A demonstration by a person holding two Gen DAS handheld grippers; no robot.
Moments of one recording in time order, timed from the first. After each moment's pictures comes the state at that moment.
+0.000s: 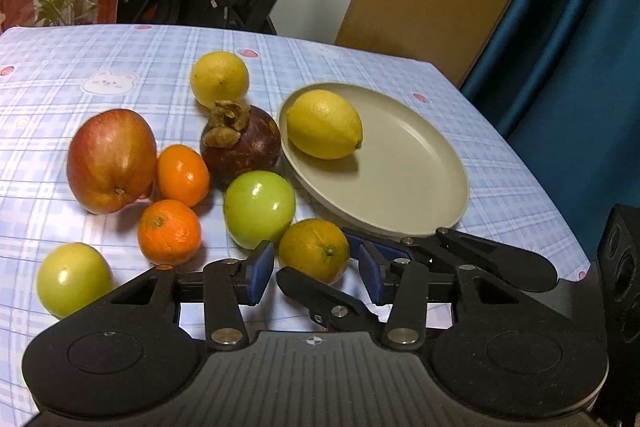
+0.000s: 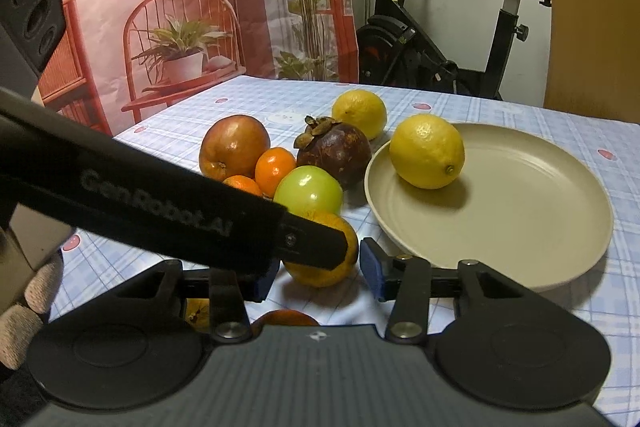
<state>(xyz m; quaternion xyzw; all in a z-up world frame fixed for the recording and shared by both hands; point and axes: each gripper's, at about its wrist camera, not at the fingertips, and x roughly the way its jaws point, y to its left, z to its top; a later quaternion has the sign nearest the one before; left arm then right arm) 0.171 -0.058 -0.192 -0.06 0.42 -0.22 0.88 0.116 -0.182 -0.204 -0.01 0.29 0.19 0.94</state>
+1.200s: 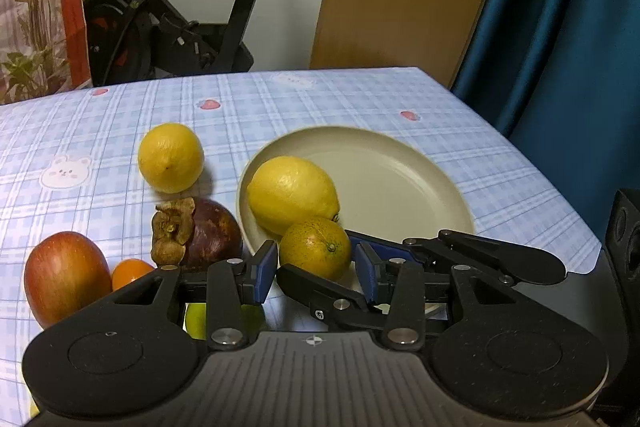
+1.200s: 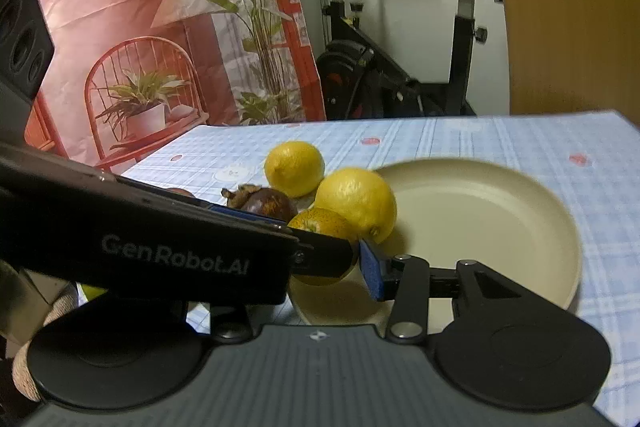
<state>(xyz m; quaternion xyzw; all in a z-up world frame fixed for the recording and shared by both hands) 0.222 -0.099 -0.180 0.02 0.39 -0.24 0.89 0.157 -0.228 -0.194 0.07 0.26 0.15 0.95</state>
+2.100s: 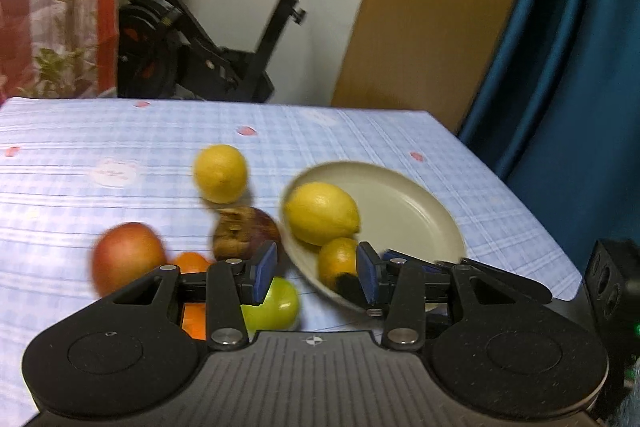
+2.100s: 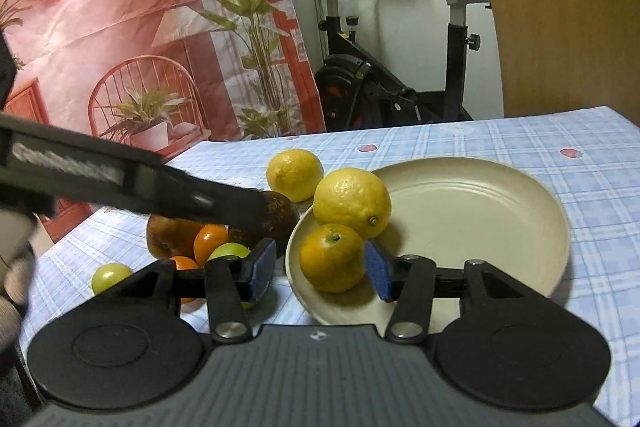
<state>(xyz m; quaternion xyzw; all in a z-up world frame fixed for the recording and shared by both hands) 0.183 -0.047 -0.147 -0.04 0.34 -0.21 0.92 0.130 -0.234 -0.189 0.08 0.23 0.15 0.96</state>
